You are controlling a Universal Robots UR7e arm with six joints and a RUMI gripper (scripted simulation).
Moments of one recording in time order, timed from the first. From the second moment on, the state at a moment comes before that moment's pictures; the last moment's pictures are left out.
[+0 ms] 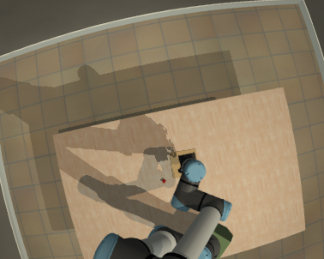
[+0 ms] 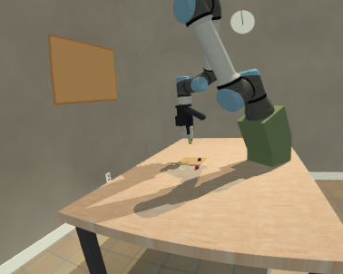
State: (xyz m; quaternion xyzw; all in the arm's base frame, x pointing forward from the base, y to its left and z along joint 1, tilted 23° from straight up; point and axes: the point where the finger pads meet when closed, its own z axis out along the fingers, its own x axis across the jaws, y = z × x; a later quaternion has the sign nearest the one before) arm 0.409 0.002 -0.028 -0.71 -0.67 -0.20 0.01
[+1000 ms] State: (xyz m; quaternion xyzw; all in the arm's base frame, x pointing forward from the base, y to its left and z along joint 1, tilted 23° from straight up) arm 0.424 0.018 -0.083 -0.71 -0.67 -0.20 0.01
